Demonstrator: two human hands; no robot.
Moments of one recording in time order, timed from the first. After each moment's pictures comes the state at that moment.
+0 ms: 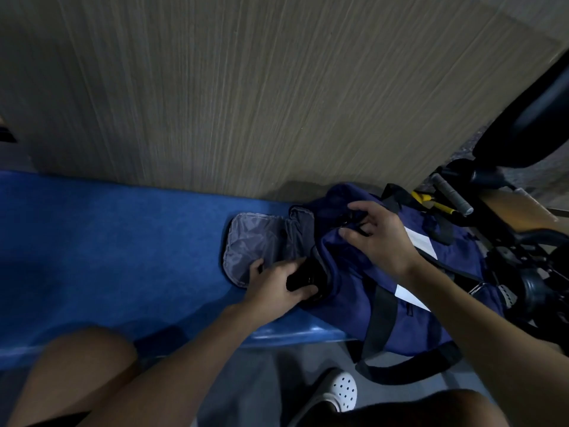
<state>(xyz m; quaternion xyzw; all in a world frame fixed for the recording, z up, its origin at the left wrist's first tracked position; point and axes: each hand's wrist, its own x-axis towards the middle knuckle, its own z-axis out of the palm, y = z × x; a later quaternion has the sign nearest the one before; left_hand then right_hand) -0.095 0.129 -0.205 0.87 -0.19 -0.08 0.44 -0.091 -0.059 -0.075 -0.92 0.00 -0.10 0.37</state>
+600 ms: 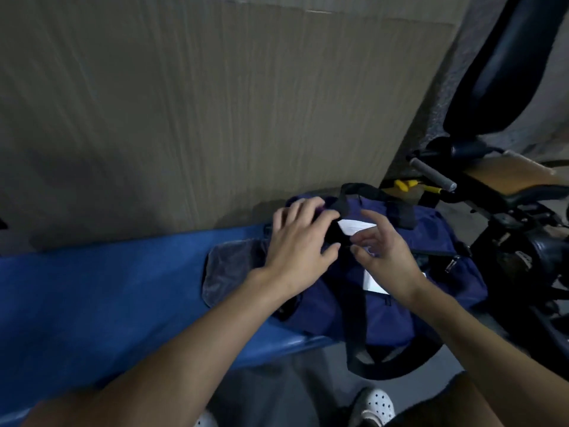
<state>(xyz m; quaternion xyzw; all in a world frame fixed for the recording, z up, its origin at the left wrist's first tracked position) -0.092 0.058 -0.078 0.88 -0.32 0.23 0.27 -0.147 -0.119 -0.077 -0.86 0.03 -0.15 0.48</state>
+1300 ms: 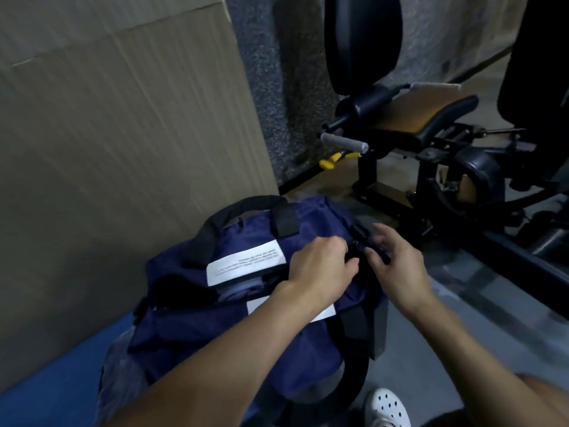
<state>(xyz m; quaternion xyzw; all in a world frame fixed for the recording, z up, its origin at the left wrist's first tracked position) -0.121 -0.197 -0.091 0.91 -0.39 -0.03 0.13 -0.197 -0.315 -0.156 -0.81 0.26 -0.31 0.42</state>
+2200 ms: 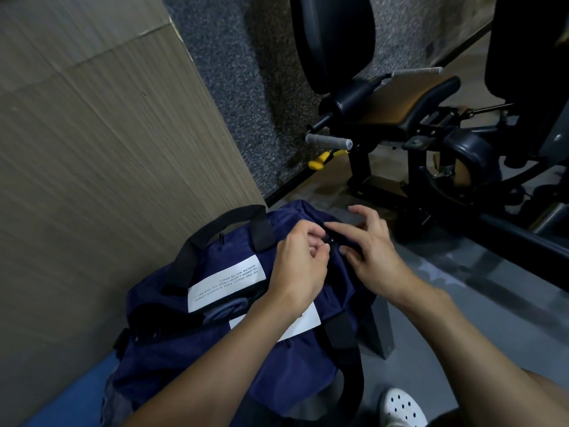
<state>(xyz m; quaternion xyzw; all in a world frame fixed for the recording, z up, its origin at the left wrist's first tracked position) -0.123 -0.213 -0.089 0.86 -0.31 -0.06 0.40 -0.187 -0.341 -0.159 -0.87 0.14 -0.29 0.37</state>
